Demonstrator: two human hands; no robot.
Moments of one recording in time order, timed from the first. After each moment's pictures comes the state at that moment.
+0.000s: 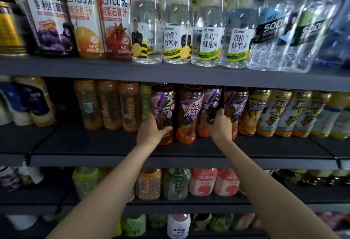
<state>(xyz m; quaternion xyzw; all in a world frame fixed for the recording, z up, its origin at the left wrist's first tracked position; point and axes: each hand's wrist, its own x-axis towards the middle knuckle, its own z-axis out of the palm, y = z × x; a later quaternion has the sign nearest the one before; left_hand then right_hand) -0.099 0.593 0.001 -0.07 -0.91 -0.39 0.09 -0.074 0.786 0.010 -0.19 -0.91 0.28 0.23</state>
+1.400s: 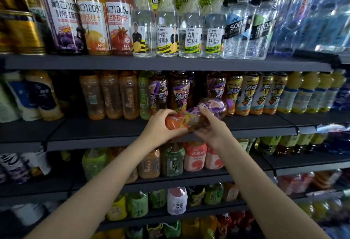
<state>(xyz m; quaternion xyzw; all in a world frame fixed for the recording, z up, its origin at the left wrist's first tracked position) 0.017 0.570 0.029 -0.27 -0.87 -0.40 0.06 0.061 0.734 0.030 -0.20 -0.46 0.86 0.12</state>
